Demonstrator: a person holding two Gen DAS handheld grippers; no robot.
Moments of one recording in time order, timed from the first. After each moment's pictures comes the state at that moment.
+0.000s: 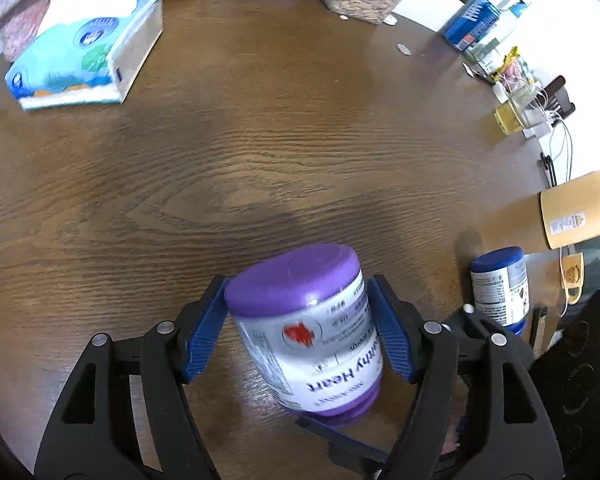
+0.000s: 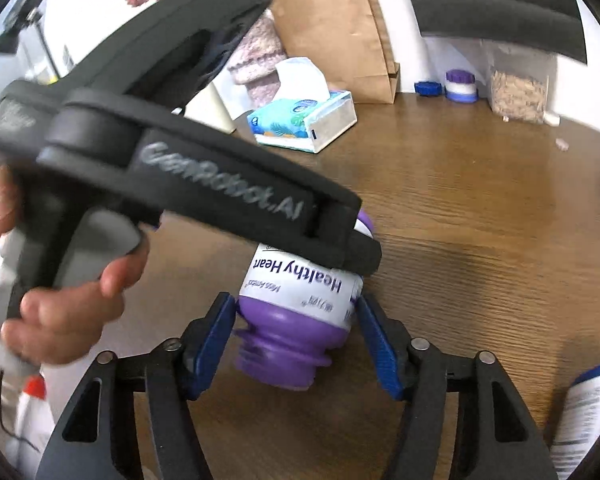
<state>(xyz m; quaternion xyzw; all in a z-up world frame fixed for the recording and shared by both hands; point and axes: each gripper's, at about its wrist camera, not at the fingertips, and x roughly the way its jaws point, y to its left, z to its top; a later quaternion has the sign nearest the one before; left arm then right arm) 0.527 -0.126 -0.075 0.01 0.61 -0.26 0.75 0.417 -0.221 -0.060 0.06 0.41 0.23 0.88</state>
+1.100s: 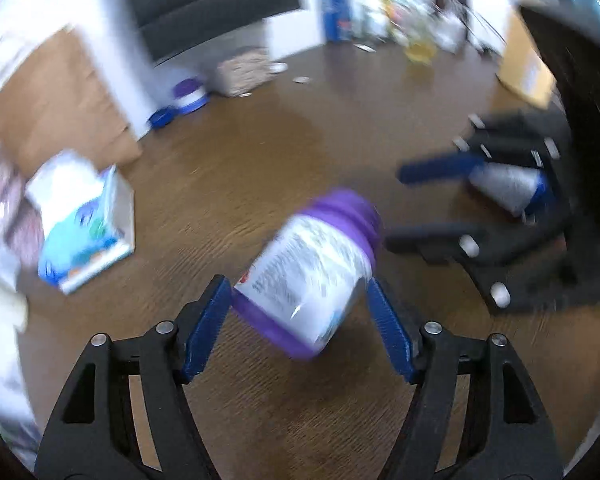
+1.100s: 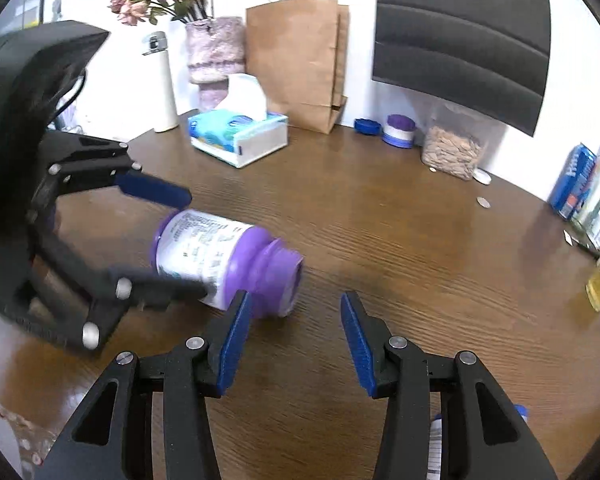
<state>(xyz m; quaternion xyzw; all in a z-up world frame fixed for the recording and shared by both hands) 0.461 -0.132 -0.059 0.28 0.37 -0.37 0.80 0.415 -0.248 -0.040 -0.06 0.39 0.13 0.91</state>
